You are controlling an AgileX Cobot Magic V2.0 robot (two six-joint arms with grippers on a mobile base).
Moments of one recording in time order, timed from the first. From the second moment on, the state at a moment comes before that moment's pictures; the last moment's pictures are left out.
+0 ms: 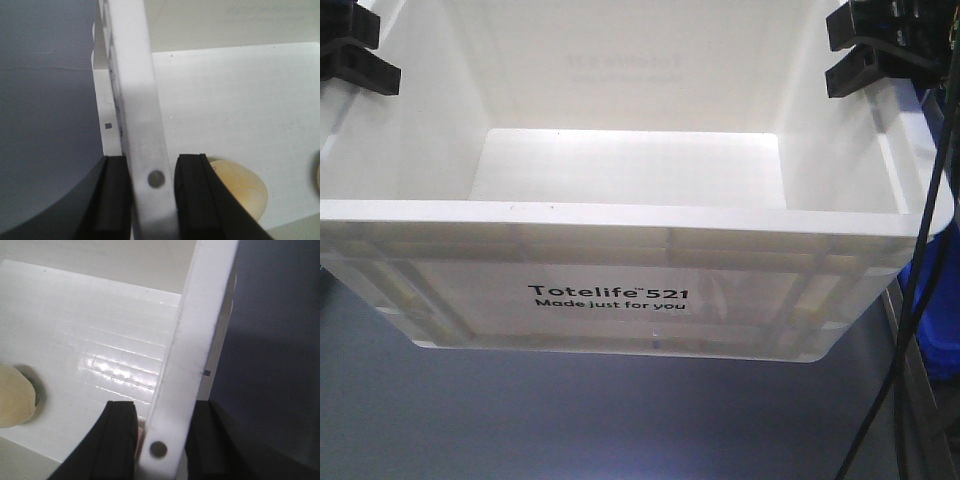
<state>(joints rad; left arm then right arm) -0.10 1.33 -1.51 -0.34 1.18 0.04 0.28 1.36 -1.60 0.16 1.27 0.04</state>
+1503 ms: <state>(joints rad) -0.10 1.33 -1.51 -0.34 1.17 0.04 0.28 1.36 -1.60 0.16 1.26 0.04</state>
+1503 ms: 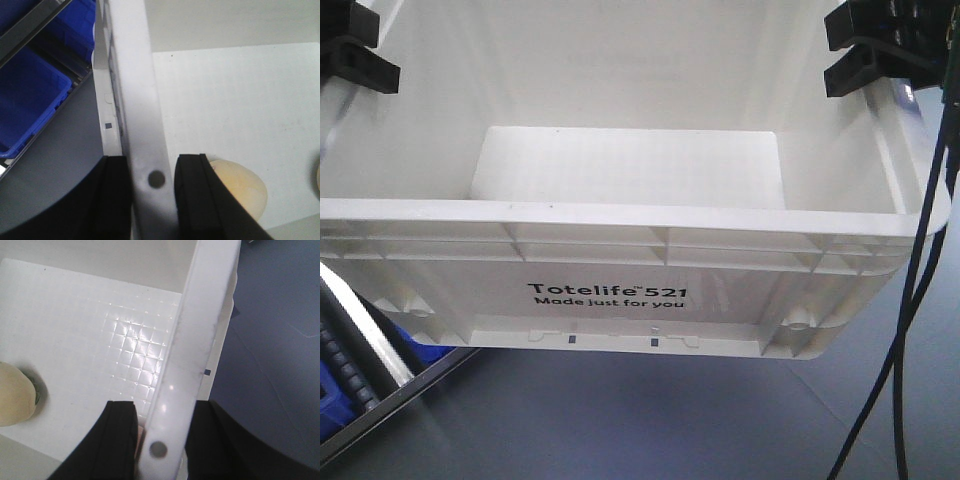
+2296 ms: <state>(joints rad) -0.10 1.33 -1.51 -0.34 1.17 0.04 0.28 1.36 -1.60 0.16 1.27 0.04</state>
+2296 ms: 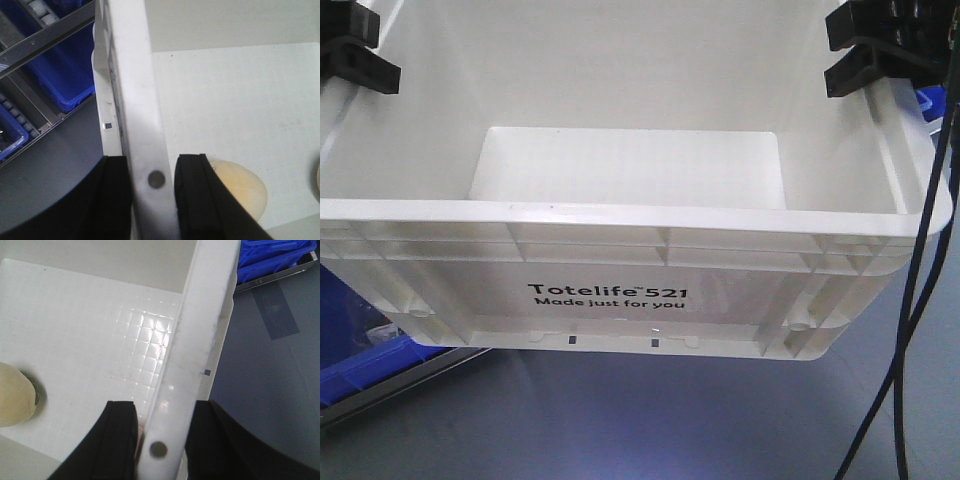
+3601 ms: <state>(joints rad) -0.10 1.33 -1.51 -0.34 1.17 0.04 0.28 1.36 -1.60 0.16 1.27 0.04</state>
